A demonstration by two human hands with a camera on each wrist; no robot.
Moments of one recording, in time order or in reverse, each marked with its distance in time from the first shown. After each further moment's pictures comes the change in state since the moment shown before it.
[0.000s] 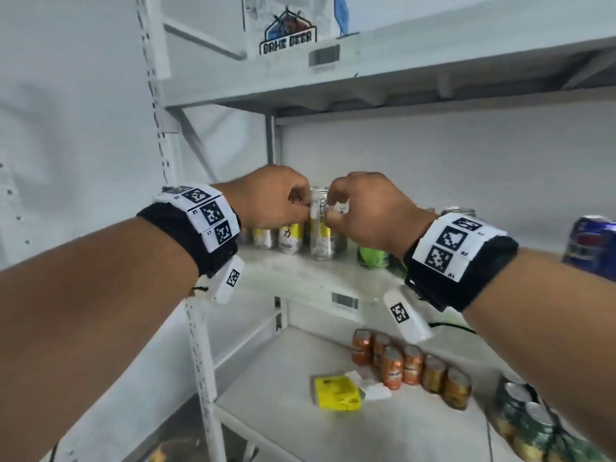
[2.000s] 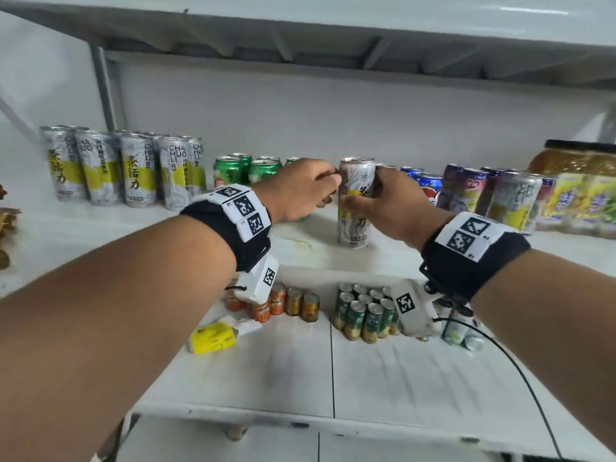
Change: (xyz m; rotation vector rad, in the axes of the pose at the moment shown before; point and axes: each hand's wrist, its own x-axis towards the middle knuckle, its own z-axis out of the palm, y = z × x) left_hand 0.011 0.243 0.092 -0.821 -0.132 0.256; right_hand -0.213 0.106 -0.110 0.118 0.095 0.686
